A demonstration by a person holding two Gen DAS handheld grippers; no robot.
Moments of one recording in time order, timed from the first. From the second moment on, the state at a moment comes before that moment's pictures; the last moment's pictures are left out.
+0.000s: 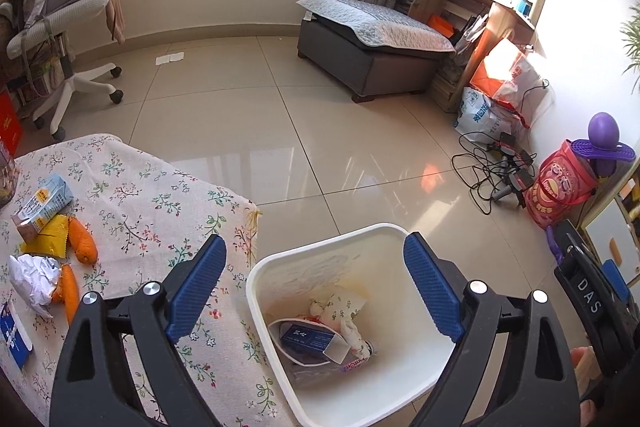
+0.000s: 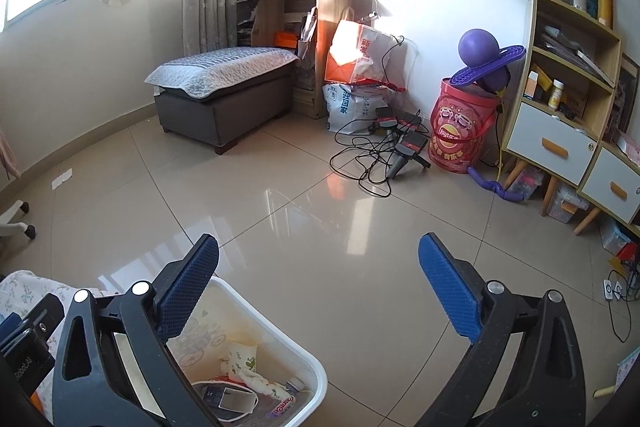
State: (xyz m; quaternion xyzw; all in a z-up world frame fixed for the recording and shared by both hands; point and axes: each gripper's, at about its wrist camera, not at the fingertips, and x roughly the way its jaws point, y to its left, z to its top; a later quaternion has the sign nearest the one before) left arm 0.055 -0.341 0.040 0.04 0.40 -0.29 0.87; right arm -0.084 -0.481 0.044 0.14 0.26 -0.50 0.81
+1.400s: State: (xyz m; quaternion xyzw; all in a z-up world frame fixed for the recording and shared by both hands) left arm 0.125 -0.017 -0.016 -0.07 0.46 0.04 0.88; right arm 0.066 -0.222 0.034 -0.04 0.31 -0.21 0.93
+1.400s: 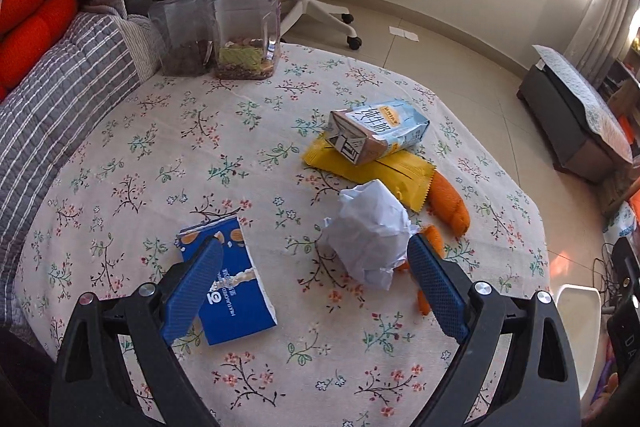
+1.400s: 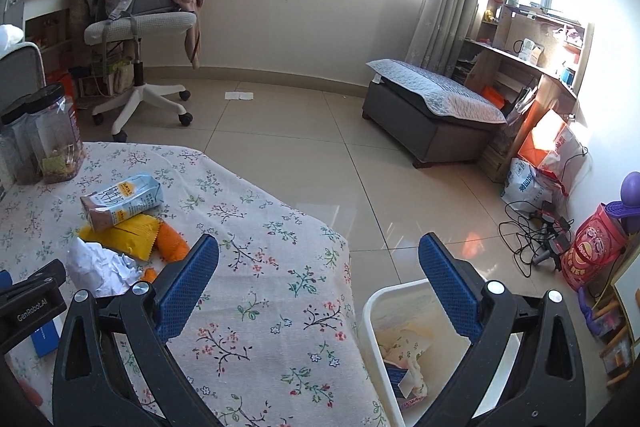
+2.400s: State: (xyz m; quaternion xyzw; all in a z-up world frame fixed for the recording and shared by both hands) left arm 0.179 0.059 -0.085 -0.07 0.56 0.03 0.82; right arm 0.171 -0.151 0.011 0.02 0.41 -0.12 0.90
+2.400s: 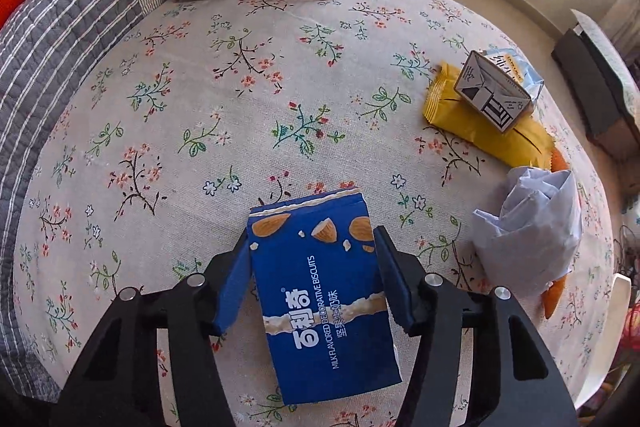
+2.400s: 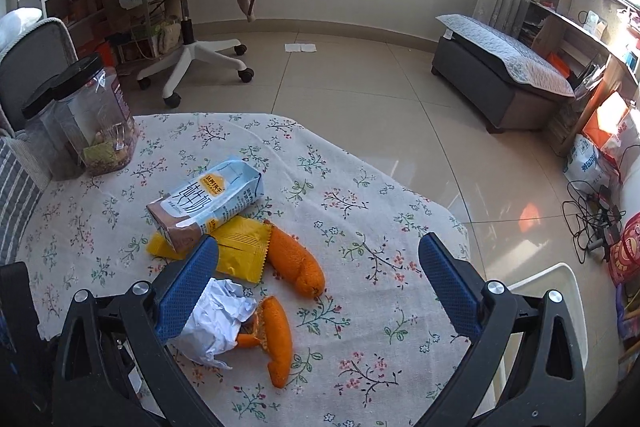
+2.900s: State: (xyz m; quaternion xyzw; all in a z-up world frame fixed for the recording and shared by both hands) left arm 0.210 0.106 -0.015 -0.06 0.49 -0.03 0.87; right arm 0.291 -0.108 -0.026 0.10 0.52 -0.18 0.83
